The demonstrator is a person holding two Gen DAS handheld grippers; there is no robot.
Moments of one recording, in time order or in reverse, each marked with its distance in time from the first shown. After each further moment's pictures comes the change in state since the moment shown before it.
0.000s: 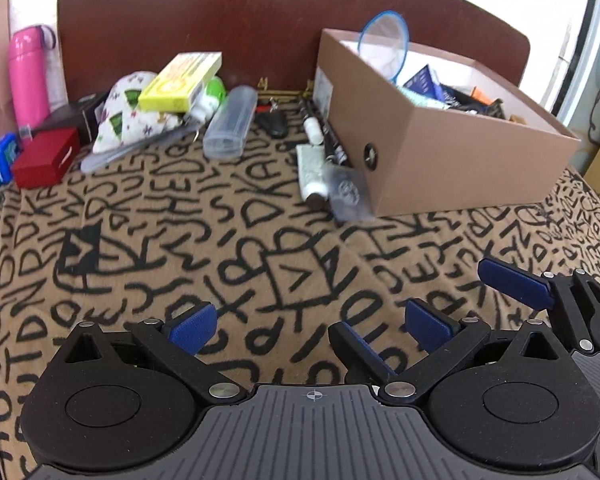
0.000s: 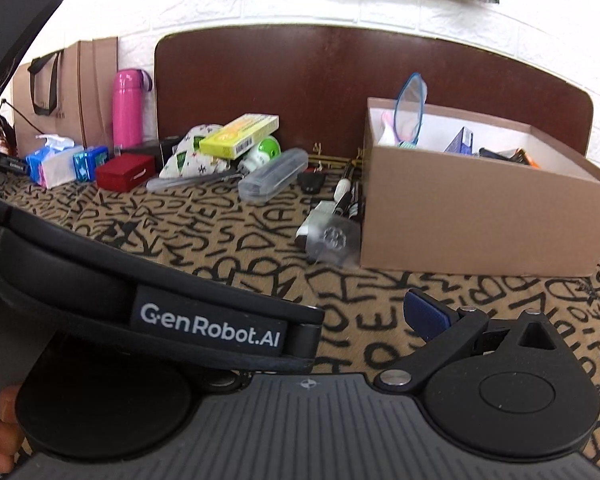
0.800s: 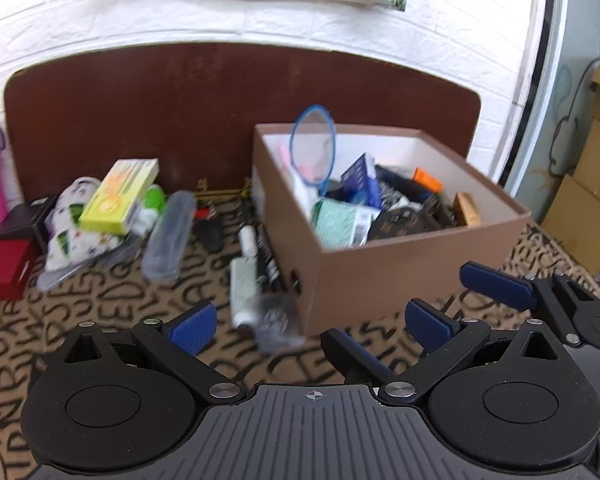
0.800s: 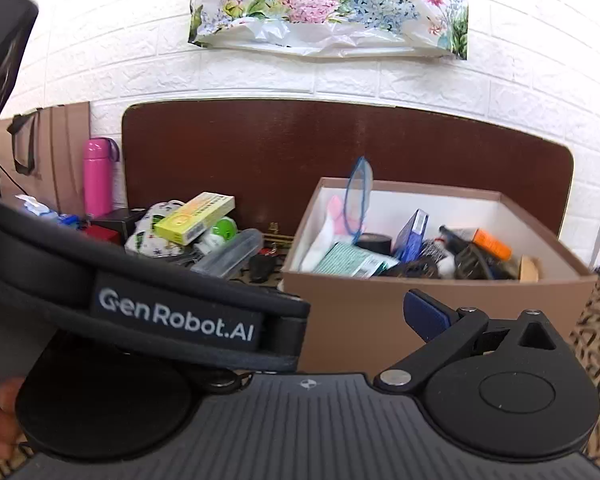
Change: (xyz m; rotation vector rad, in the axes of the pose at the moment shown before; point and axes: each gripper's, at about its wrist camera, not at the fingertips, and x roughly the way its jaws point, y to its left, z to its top) left arm -0.020 -0.052 0.067 0.081 -0.166 -0.069; right arm -0.017 -0.063 0.060 0.001 -0.145 -0.009
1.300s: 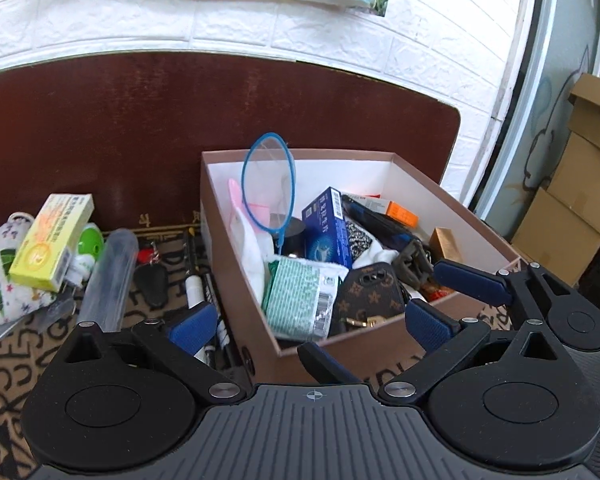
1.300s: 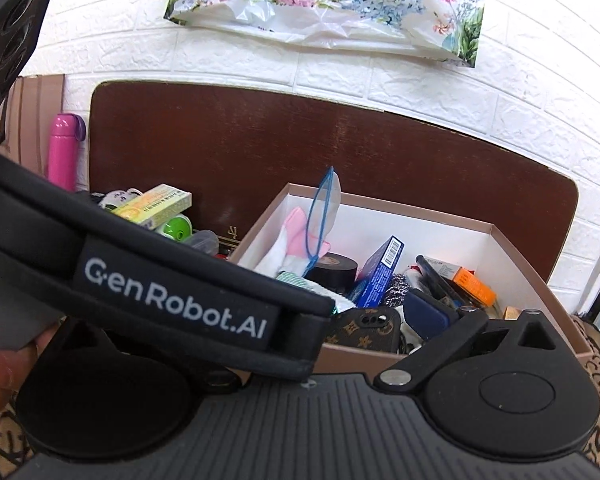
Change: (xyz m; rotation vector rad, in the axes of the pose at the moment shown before) left arm 0.054 -0.011 0.053 -0.002 -0.012 -0.129; right arm 0.043 -0.042 0.021 -0.101 0.011 -0.049
